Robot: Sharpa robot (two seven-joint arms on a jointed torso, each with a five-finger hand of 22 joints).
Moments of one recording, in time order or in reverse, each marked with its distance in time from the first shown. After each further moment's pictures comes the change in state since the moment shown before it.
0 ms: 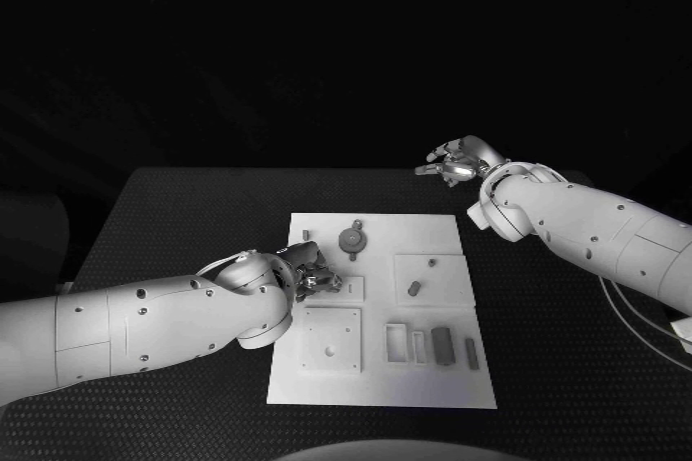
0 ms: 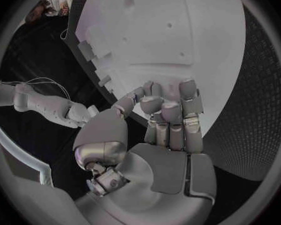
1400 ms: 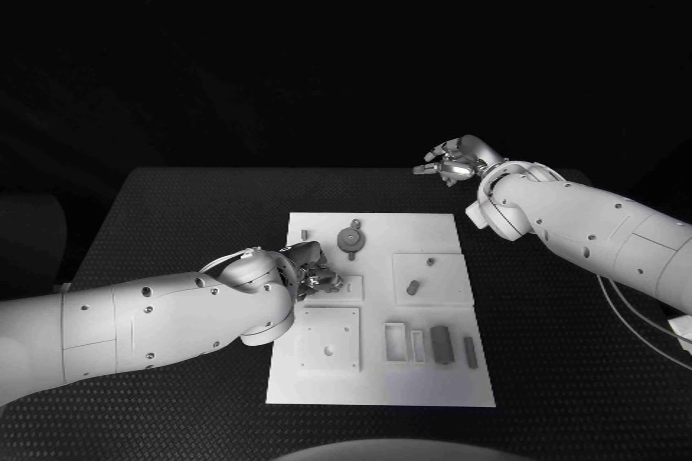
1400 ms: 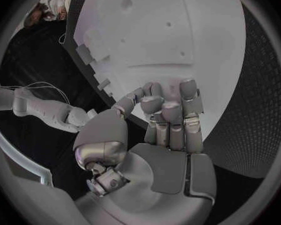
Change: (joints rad) left arm 0.003 0.023 0.002 -0.018 -0.024 0.042 -0.017; left_hand -0.001 0.001 0.004 -0.009 -0.004 0.008 0.000 0.003 0.000 0.000 0.000 0.000 -0.003 0.000 0.000 0.004 -0.002 -0.001 -0.002 0.002 -0.004 0.000; right arm 0.000 -0.001 0.000 0.000 0.000 0.003 -0.001; right_hand 0.000 0.000 0.000 0.000 0.000 0.000 0.000 0.000 0.000 0.000 0.000 0.004 0.000 0.001 0.002 0.000 0.000 0.000 0.000 0.000 0.000 0.000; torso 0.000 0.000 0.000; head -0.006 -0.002
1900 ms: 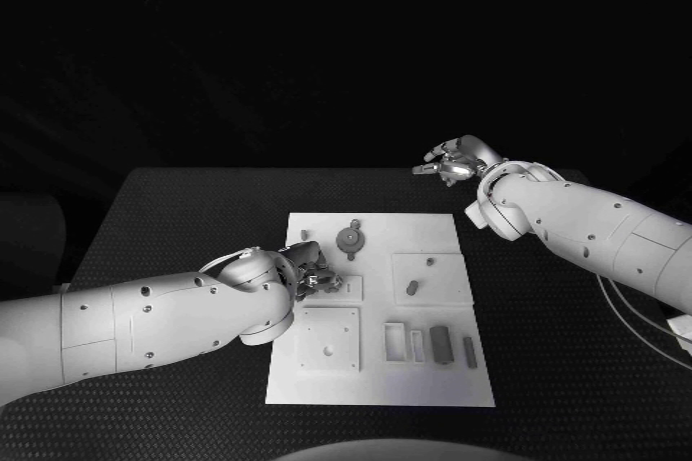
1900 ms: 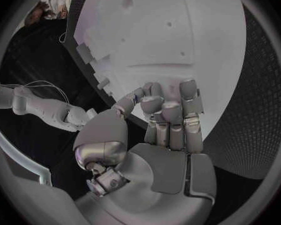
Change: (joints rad) left arm 0.001 0.000 0.000 -0.003 0.014 -0.001 0.001; left_hand 0.000 0.000 0.000 0.000 -0.005 0.005 -0.002 0.000 -0.002 -0.001 0.001 0.000 -0.002 0.000 0.000 0.000 -0.002 0.000 0.000 0.000 0.000 0.000; right arm 0.000 -0.001 0.000 0.000 0.001 0.001 -0.001; right_hand -0.005 -0.005 -0.003 0.003 0.000 0.000 0.000 0.000 0.000 0.000 0.000 0.000 -0.001 -0.001 0.001 0.000 -0.001 0.000 0.000 0.000 0.000 0.000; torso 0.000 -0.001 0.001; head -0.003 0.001
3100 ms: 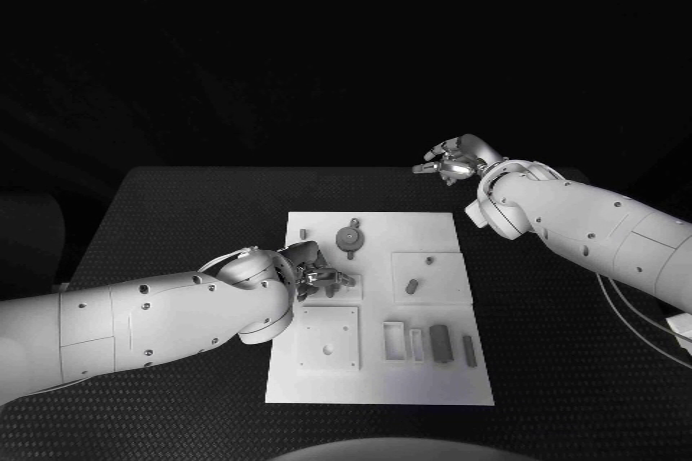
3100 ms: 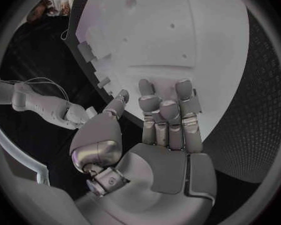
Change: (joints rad) left arm -0.001 -0.003 0.001 -0.002 0.032 -0.005 0.009; left_hand -0.176 -0.154 -0.124 0.075 -0.316 0.169 -0.077 -0.001 0.005 -0.026 -0.015 0.000 -0.005 -0.020 -0.009 0.000 -0.005 0.038 0.002 -0.002 -0.016 0.000; right arm 0.000 0.000 0.000 -0.001 0.002 0.001 -0.001; right_hand 0.000 0.000 0.000 0.000 0.000 0.000 0.000 0.000 -0.001 0.000 0.000 0.000 -0.001 -0.003 0.000 0.000 -0.001 0.000 0.000 0.000 0.000 0.000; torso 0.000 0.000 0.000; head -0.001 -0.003
